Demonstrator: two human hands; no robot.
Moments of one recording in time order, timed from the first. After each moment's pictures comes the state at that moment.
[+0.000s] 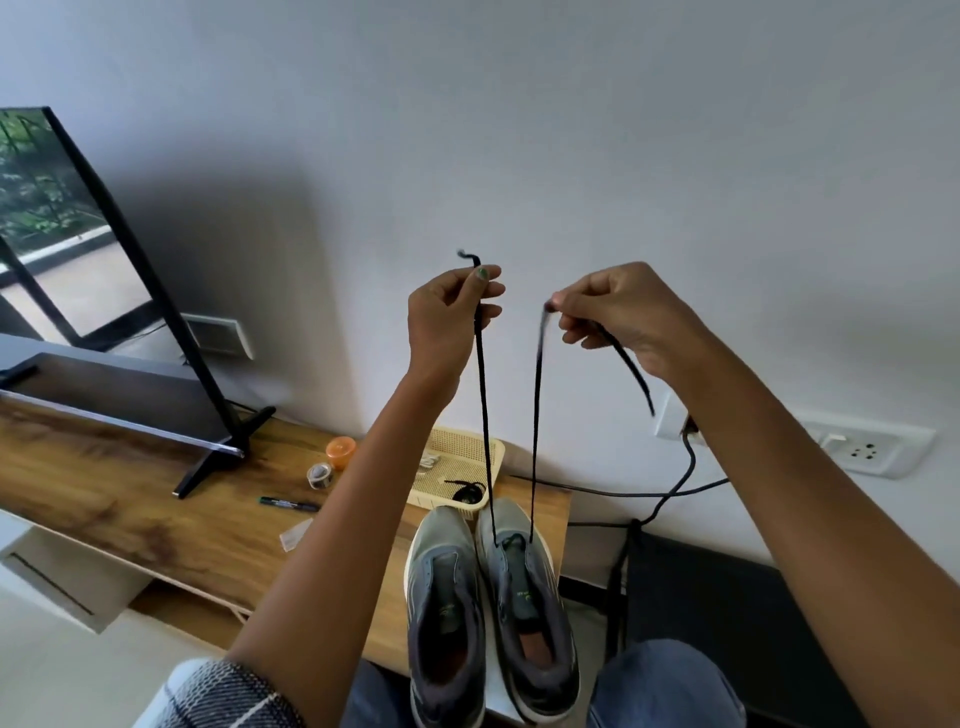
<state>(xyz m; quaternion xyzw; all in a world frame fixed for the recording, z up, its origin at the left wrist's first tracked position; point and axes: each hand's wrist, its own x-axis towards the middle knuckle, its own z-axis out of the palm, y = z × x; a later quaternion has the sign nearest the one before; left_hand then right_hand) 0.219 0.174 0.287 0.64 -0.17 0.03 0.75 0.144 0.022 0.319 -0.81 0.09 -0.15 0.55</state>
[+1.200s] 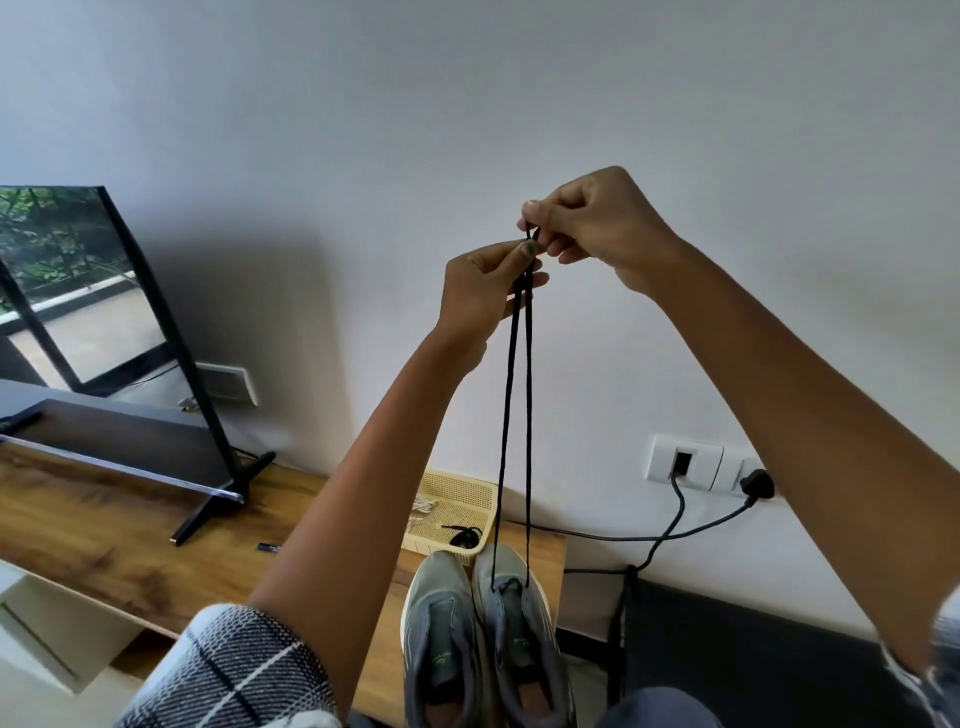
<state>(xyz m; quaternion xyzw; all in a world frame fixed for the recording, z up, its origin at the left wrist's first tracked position) 0.204 0.158 0.367 0.61 -0.27 -0.02 0.74 0.159 0.032 0.424 -0.85 -0.04 -0.27 0.45</state>
